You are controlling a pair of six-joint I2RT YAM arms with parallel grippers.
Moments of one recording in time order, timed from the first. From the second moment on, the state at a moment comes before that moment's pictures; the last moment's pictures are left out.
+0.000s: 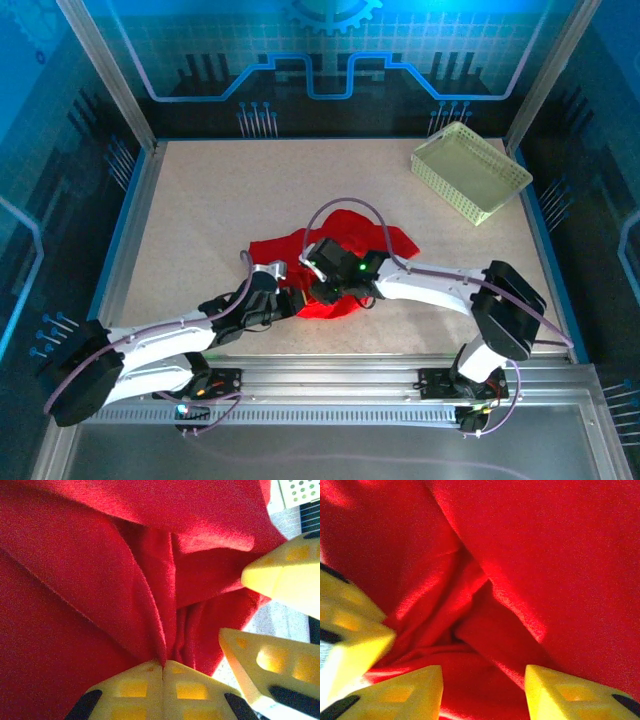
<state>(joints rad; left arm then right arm) -0.80 1.08 0.31 0.12 0.05 -1.03 0.99 1.61 1.06 -0.51 0.14 0.11</state>
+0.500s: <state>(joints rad) -0.81 1.08 0.31 0.12 0.05 -1.03 0.99 1.71 1.07 -0.49 0.30 0.08</state>
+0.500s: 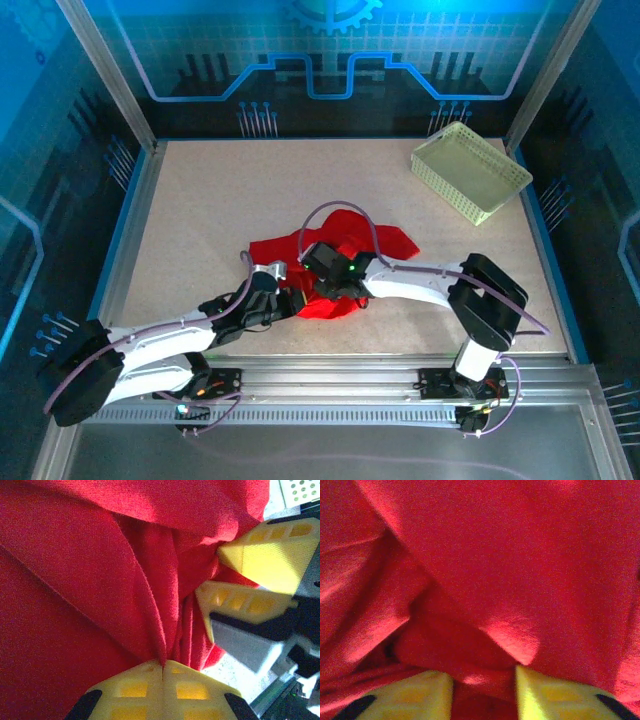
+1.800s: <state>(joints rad) -0.70 0.94 0.52 -0.30 -0.06 -0.74 0.81 1.35 0.95 -0.39 -0.12 0.24</state>
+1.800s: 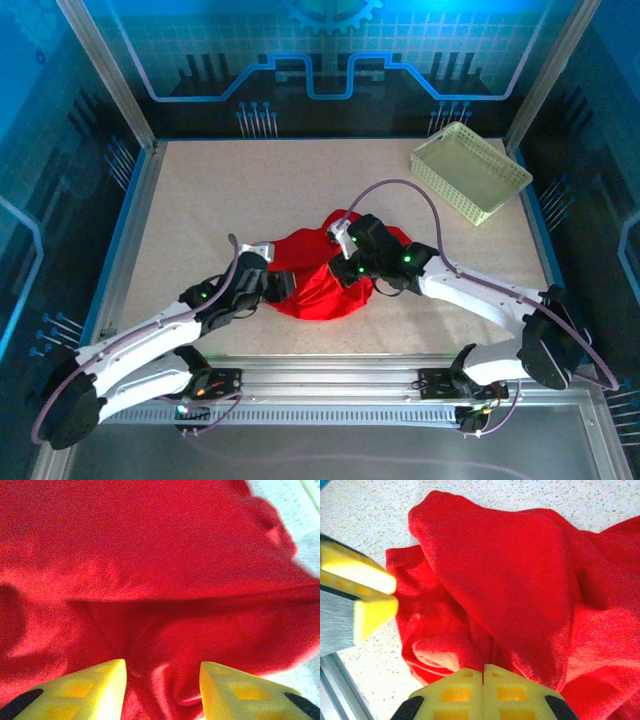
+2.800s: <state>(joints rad) -0.86 1.18 0.65 -0.20 -0.08 -0.54 0.81 1.33 0.95 -0.36 -0.17 0.26</state>
